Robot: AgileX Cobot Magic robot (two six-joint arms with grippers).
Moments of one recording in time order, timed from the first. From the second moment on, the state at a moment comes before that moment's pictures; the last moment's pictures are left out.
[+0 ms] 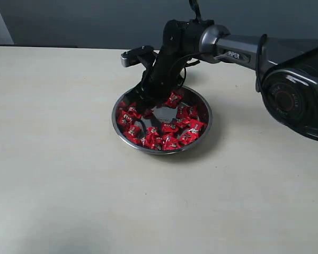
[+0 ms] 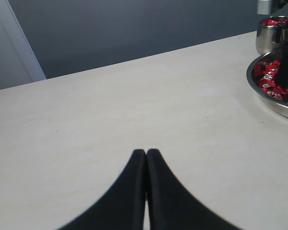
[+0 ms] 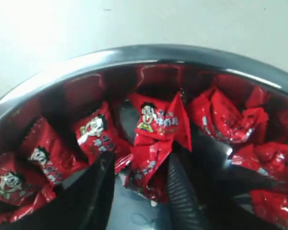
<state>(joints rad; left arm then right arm) -0.03 0.00 0.00 0.22 0.32 -0.06 0.53 2.46 -2.02 0.32 0.91 -0.36</state>
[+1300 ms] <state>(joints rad) -0.03 0.00 0.00 0.22 0.32 -0.06 0.44 2.28 -2.02 0.09 0.64 -0.17</state>
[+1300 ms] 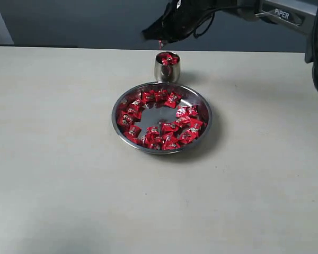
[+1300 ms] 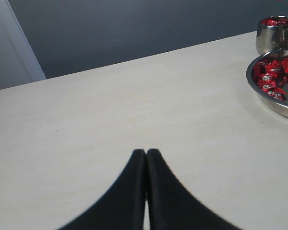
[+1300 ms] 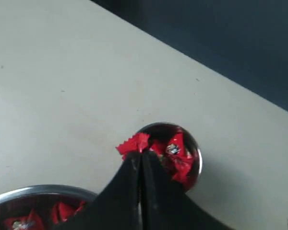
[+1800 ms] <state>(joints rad) -0.03 0.00 0.00 0.22 0.32 -0.06 0.40 2.37 -2.02 0.11 0.51 -0.16</state>
